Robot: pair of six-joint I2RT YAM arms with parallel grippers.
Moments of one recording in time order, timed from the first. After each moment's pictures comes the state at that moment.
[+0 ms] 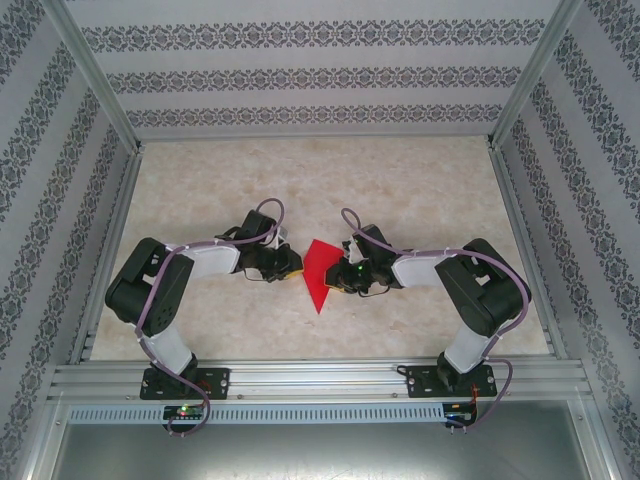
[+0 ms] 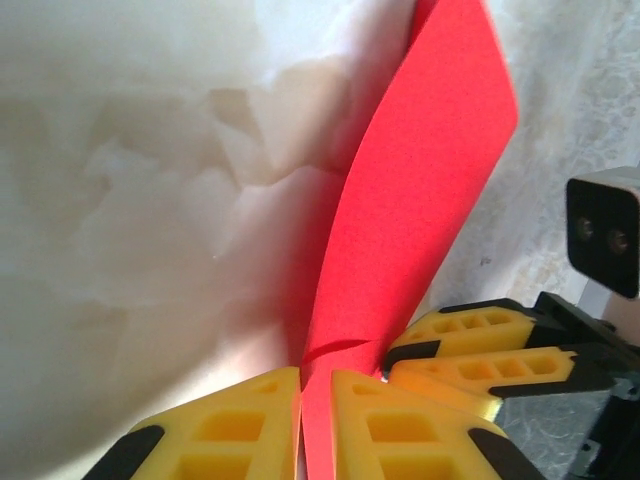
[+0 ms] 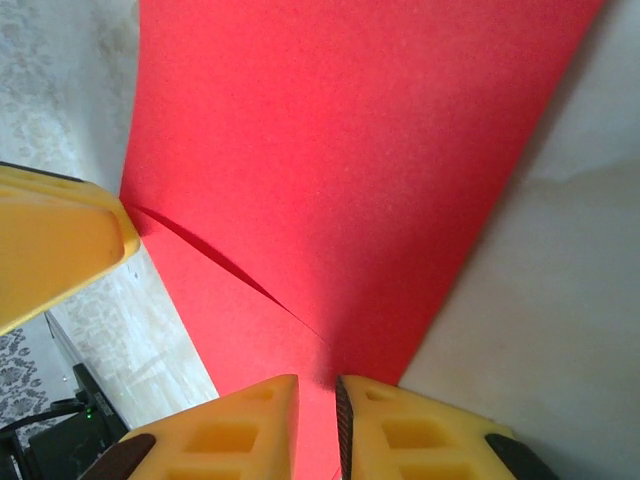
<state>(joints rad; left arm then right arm) -0.44 1.72 0.82 -0.11 0.60 -0.86 0.56 1.71 0.69 0.05 -0.58 0.86</state>
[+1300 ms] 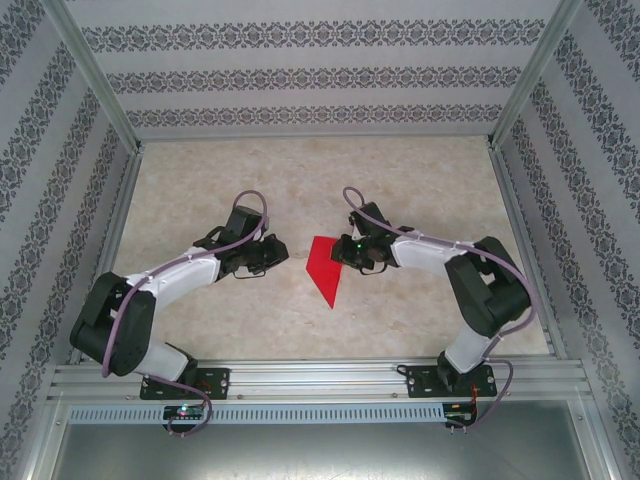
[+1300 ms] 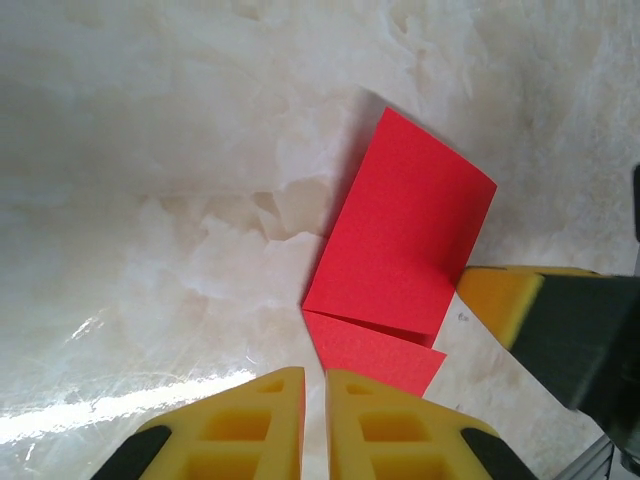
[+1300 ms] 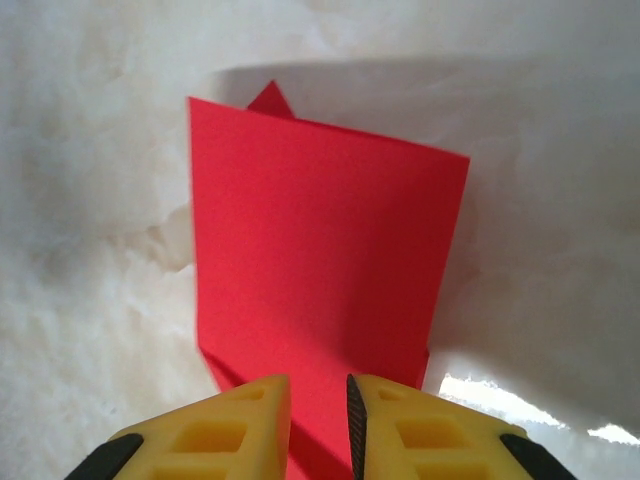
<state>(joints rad) -0.44 1.45 0.78 -0.22 0.32 -0.85 0.53 1.72 0.92 -0.21 -0.32 0.77</state>
